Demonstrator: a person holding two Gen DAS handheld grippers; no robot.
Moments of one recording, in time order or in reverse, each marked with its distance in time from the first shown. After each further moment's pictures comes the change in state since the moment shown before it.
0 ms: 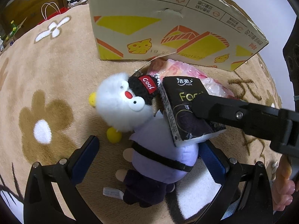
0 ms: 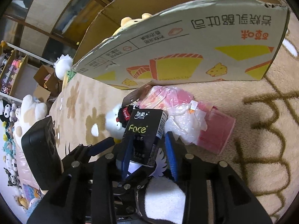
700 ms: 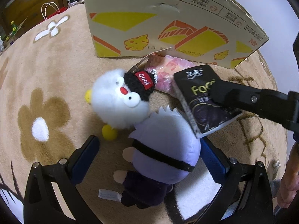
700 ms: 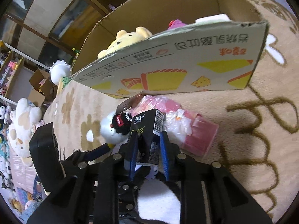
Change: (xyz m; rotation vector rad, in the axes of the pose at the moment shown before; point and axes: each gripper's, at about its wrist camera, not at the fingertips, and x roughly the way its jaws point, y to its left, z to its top) left arm 0.005 -0.006 -0.004 0.001 0.006 0.008; right arm -0.021 -0.005 0.002 -0.014 -0.071 -0.071
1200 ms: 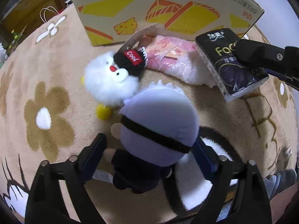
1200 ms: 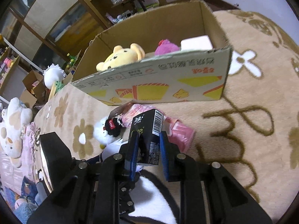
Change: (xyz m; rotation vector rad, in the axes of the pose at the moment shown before) left arm -0.003 -0.016 -0.026 0.070 0.054 0.095; right arm -0.039 -0.002 -0.006 -0.042 -0.100 -0.101
